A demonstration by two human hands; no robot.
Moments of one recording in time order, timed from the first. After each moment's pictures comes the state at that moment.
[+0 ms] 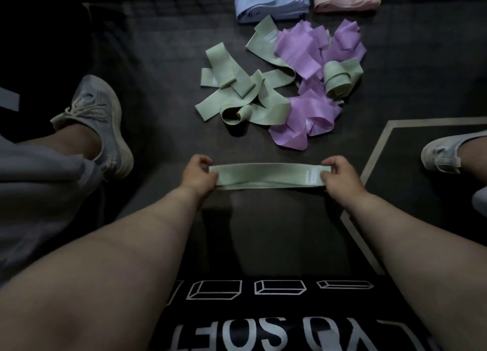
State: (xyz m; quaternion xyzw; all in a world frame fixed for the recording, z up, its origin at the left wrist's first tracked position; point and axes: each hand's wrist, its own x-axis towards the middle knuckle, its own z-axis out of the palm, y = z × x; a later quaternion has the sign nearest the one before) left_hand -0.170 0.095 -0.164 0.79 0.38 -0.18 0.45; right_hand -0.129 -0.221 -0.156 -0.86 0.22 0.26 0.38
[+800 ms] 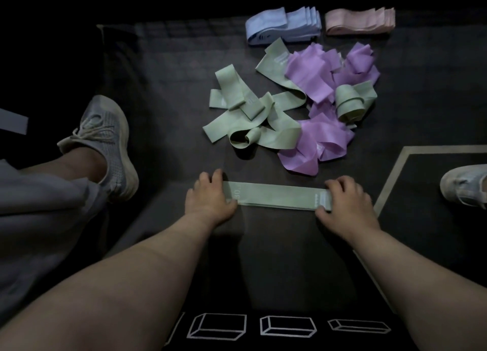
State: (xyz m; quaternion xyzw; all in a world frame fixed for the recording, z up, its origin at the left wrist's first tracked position) left_hand -0.149 0.090 -0.161 0.93 0.18 -0.30 0.13; right_hand -0.124 -0.213 -0.159 -0.96 -0.04 0.26 0.06
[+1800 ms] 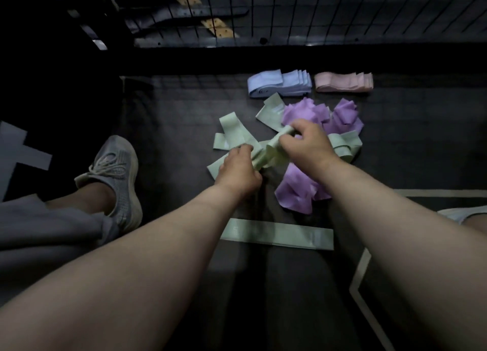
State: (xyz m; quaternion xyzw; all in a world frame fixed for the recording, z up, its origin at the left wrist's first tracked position) left_hand -0.027 0.052 -0.080 0.92 0.15 -0.19 0.31; right_hand 0.027 -0.094 -0.033 -0.88 0.02 0.14 0.46
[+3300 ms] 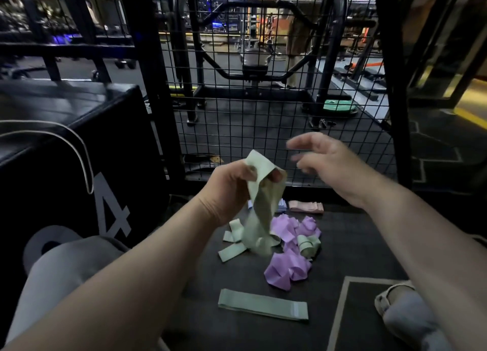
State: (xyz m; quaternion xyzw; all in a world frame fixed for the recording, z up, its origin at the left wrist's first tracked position) left_hand -0.174 0.048 0.275 0.57 -0.12 -0.07 0.81; right_hand -0.126 -0.154 0.326 -0.82 -0.18 0.06 0.55
